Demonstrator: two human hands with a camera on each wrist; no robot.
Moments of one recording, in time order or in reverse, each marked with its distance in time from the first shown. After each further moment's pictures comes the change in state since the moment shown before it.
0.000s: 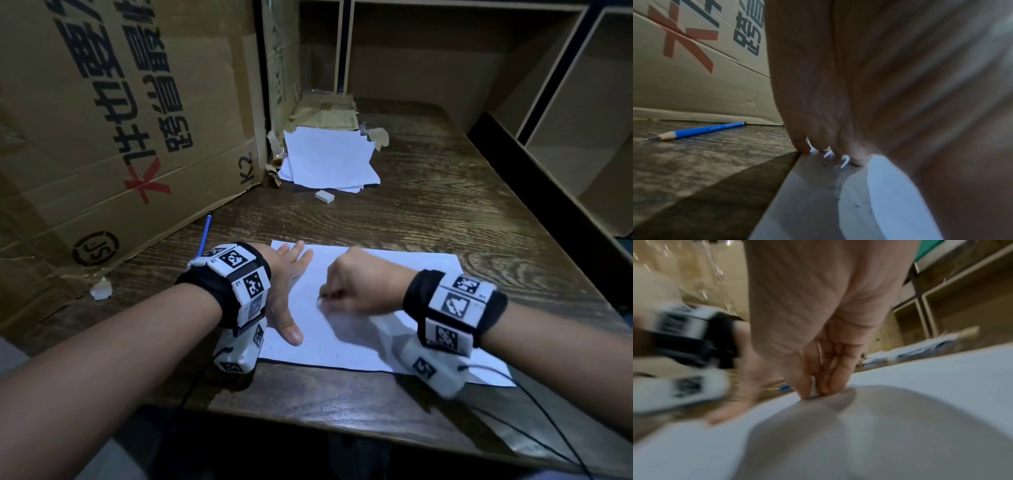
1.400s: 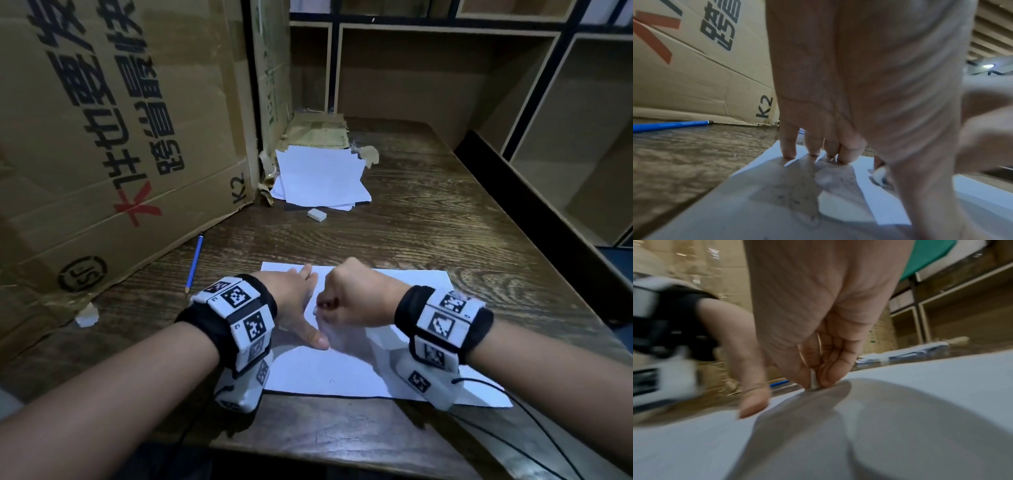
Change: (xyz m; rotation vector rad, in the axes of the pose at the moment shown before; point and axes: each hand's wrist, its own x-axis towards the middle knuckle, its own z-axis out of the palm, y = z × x) left_hand 0.011 0.023 -0.002 -0.103 0.161 0.029; right_hand 0.006 0.005 -0.003 0.045 0.051 0.154
